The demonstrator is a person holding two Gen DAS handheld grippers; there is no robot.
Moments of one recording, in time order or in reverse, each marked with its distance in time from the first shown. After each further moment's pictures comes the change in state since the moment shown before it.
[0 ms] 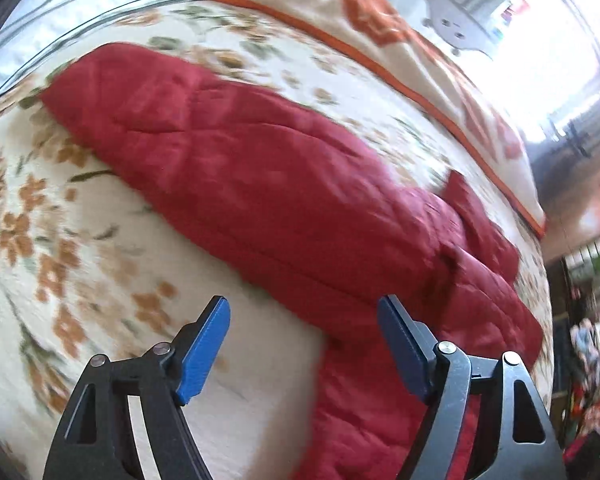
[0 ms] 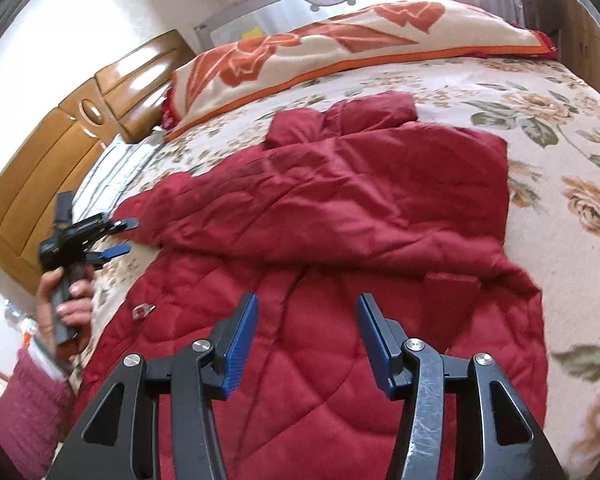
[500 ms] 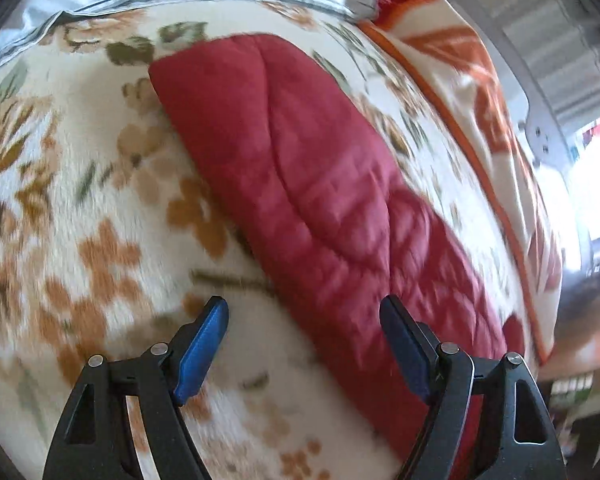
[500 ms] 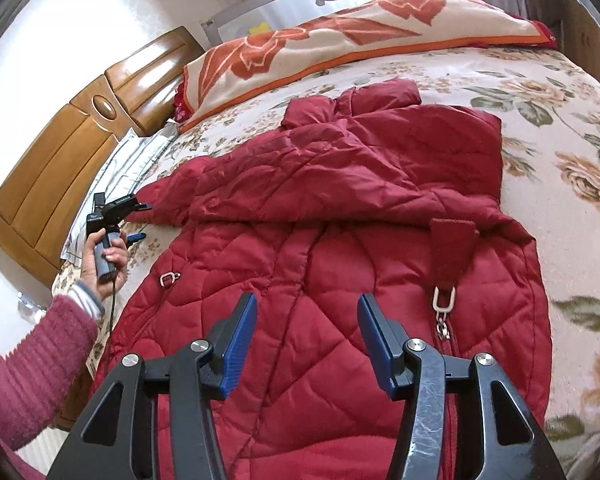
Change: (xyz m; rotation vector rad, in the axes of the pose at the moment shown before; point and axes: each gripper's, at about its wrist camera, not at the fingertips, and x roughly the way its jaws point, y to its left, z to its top) left arm 0.027 0.115 0.062 -0.379 -0.110 0.039; right arm -0.029 0.010 -0.033 0.020 0.019 0.022
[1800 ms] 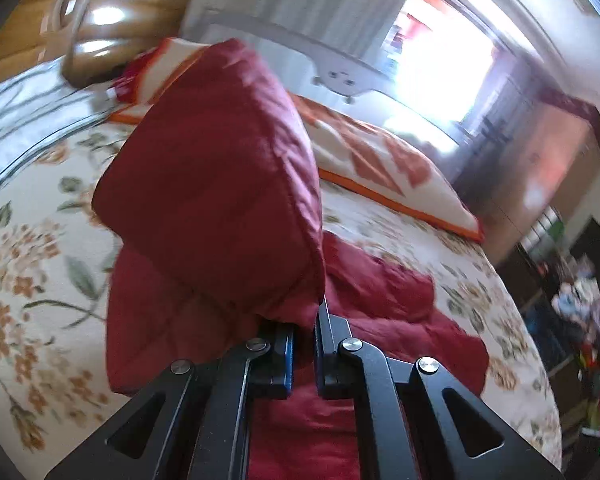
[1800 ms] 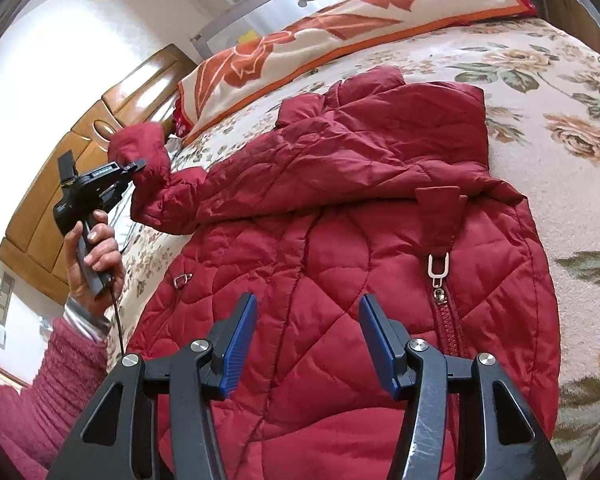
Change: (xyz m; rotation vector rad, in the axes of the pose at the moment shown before) left arm -0.102 -0.174 -0.171 0.673 -0.140 -0.312; right arm -0.011 -0.021 -0.014 0.112 -0.008 0.067
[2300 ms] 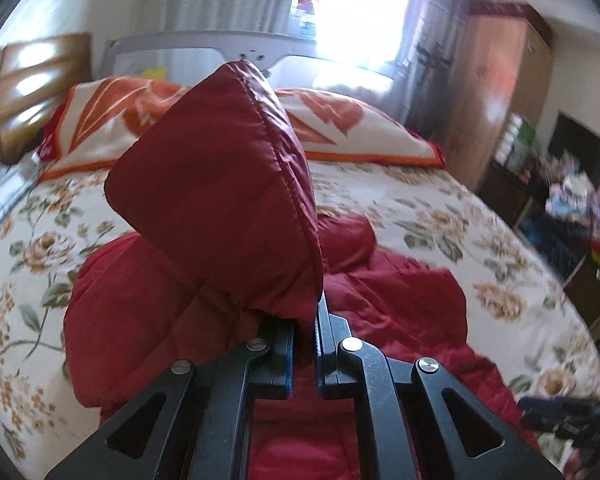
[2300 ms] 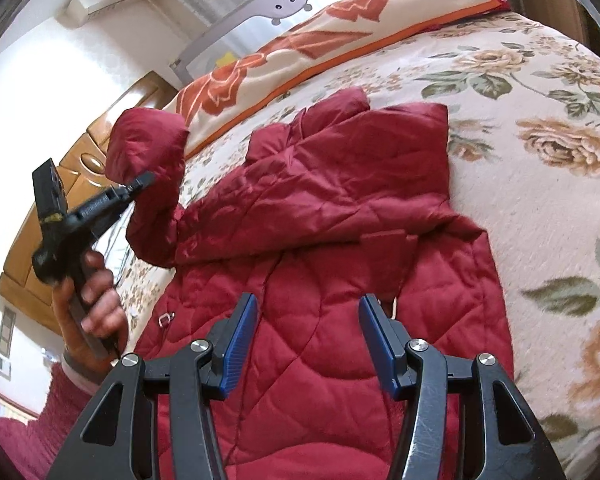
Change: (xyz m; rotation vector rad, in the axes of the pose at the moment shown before) left arm 0.030 -0.122 -0.026 0.323 0.070 -0.011; right arm -0.012 -0.041 0.031 0.077 -0.060 -0.011
